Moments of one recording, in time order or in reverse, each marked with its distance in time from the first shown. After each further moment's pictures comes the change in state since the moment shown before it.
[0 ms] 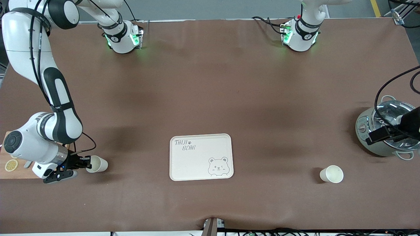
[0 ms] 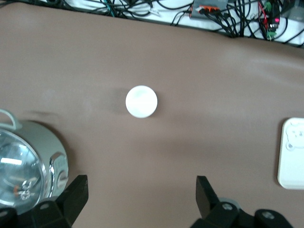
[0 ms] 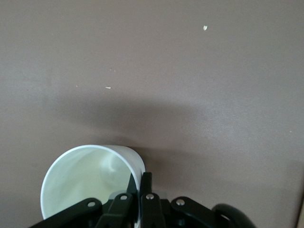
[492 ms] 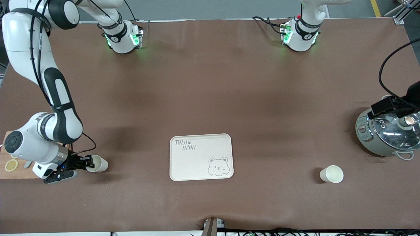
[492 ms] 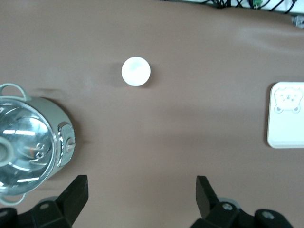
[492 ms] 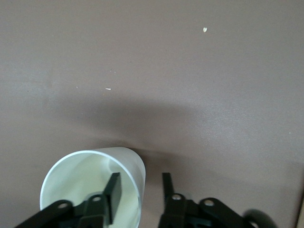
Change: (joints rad) left arm 0.000 -0.156 -0.048 -0.077 0.050 -0.125 0.008; right arm 0.000 0.000 0.001 0.002 0.000 0.003 0.000
